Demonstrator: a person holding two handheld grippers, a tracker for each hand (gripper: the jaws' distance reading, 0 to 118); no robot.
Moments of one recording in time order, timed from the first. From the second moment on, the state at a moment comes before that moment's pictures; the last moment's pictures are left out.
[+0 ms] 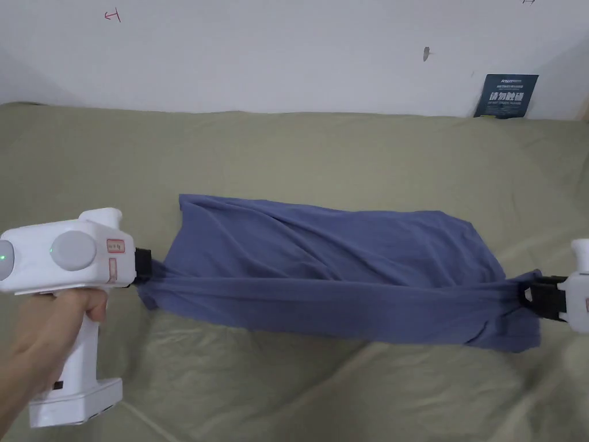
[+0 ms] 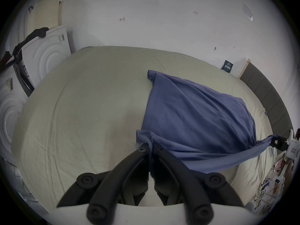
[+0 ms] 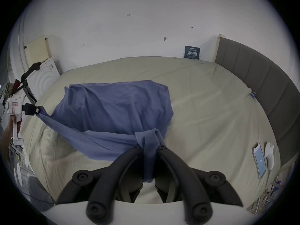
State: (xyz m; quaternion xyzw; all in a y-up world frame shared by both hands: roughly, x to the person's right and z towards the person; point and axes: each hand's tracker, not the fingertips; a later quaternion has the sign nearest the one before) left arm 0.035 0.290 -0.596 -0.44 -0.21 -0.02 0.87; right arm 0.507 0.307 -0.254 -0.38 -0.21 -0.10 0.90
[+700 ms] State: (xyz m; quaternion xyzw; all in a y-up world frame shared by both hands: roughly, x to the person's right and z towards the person) left arm 0.089 0.233 -0.656 -0.47 -0.17 -0.01 0.86; right arm 0.555 0.251 -0.323 -0.40 -0.25 -0.16 0.87
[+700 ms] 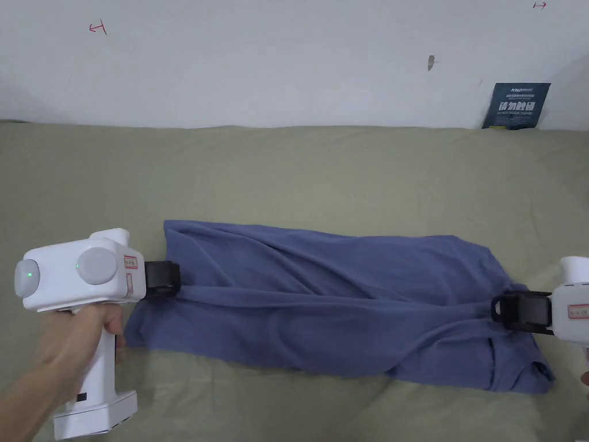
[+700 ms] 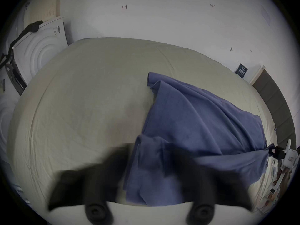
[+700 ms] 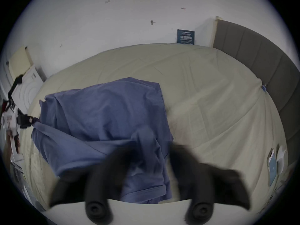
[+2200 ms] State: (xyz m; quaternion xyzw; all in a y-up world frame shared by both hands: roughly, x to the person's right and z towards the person) left arm 0.074 0.210 -0.621 -0.44 -0.17 -0.08 0.88; right arm 0.484 0.227 -0.265 -0.36 -0.24 -0.10 0.89
